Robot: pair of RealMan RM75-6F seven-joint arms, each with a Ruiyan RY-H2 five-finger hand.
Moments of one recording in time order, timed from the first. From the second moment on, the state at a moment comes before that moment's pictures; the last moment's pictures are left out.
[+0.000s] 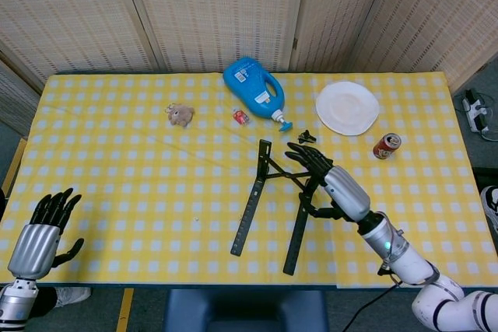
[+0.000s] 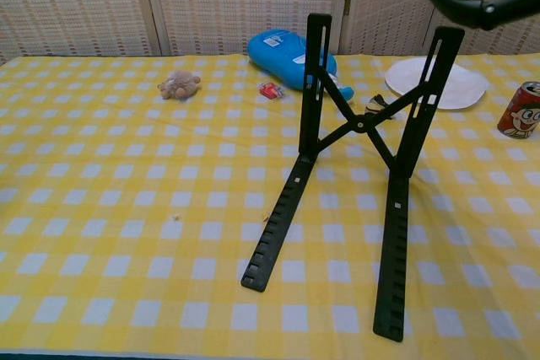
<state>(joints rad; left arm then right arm) -0.13 -1.21 0.00 -1.50 1.60 1.49 0.03 0.58 -1.21 0.09 -1.69 -1.67 1.32 0.59</state>
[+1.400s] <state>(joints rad) -0.15 -1.17 -0.01 -1.56 1.61 1.49 0.06 0.61 -1.07 -0.15 -1.56 -1.95 1.33 1.26</state>
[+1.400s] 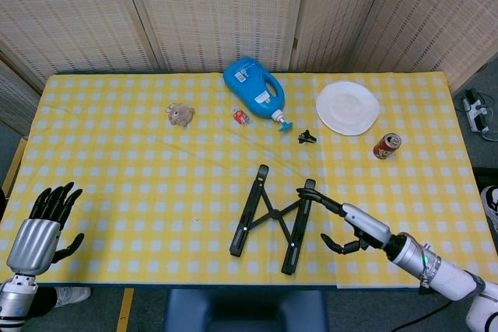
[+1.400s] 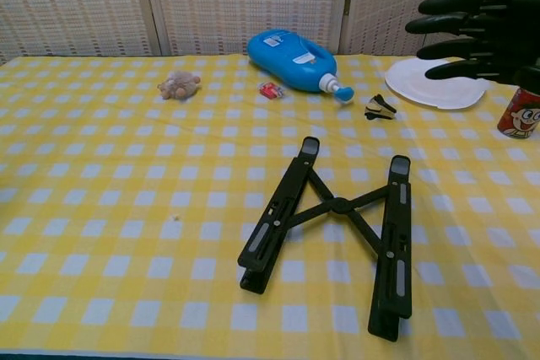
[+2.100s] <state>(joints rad) -0.49 -1.25 -0.14 -1.53 1.64 1.18 0.06 0.57 -1.18 -0.05 -1.58 -1.73 1.12 -0.01</state>
